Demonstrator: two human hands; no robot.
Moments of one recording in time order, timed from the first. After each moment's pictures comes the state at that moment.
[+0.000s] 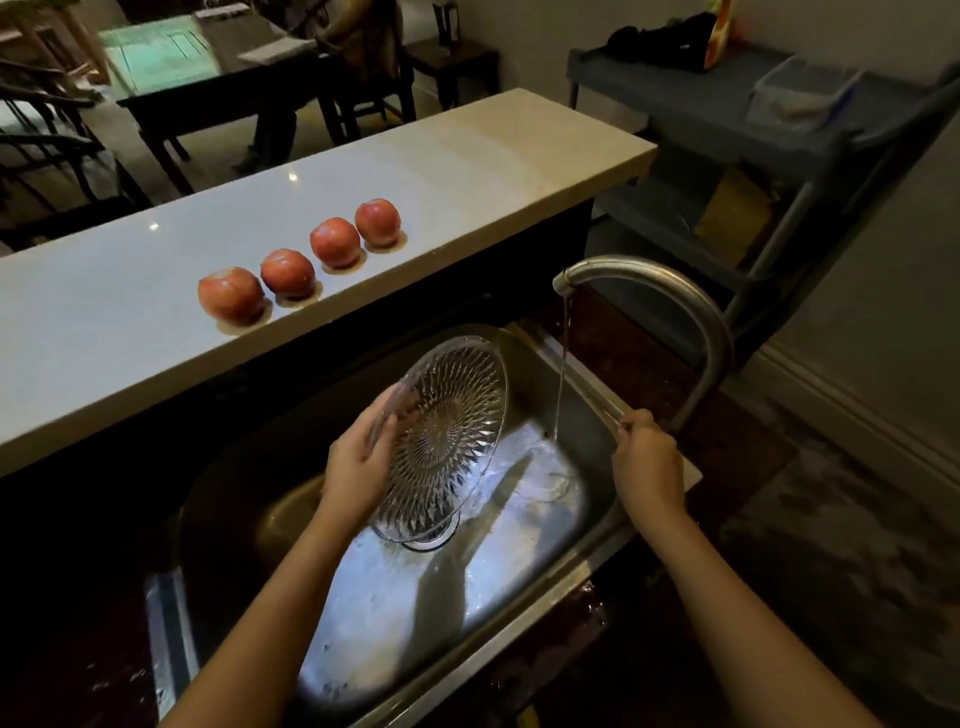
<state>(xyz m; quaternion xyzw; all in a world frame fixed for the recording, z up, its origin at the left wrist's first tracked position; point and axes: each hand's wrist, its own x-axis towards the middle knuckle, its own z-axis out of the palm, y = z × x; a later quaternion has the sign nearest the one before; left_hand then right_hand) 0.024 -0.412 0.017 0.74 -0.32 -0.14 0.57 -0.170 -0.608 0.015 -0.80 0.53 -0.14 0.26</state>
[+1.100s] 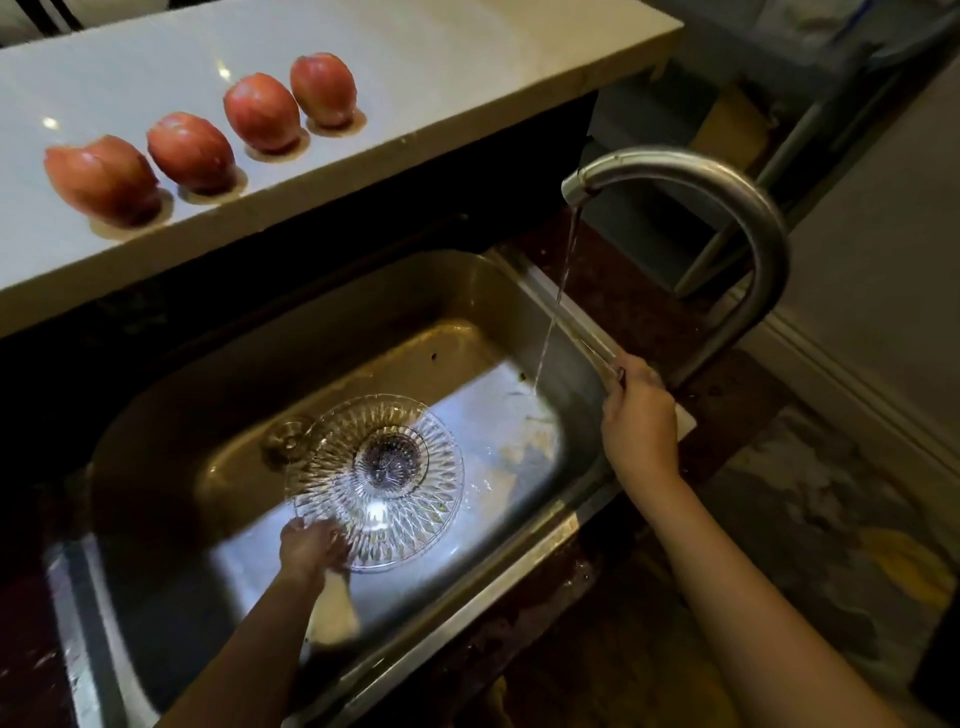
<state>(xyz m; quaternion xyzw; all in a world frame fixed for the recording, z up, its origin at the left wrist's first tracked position) 0.027 -0.331 -0.187 0.76 0.18 -0.36 0.50 -0.167 -0.607 -0.005 -0.81 0.51 -0.18 0.25</state>
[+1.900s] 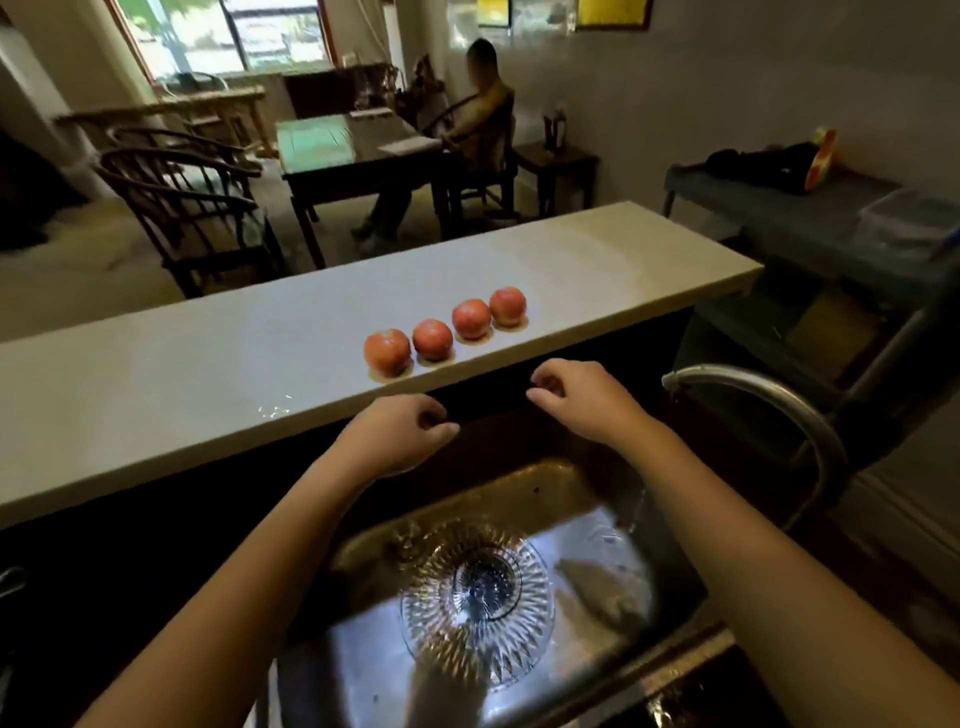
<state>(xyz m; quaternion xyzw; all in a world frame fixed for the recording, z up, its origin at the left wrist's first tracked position) 0.064 -0.383 0.165 0.93 -0.32 -0.12 0.16 -0.022 -0.583 0.144 -0.94 0.18 -0.08 0.27</state>
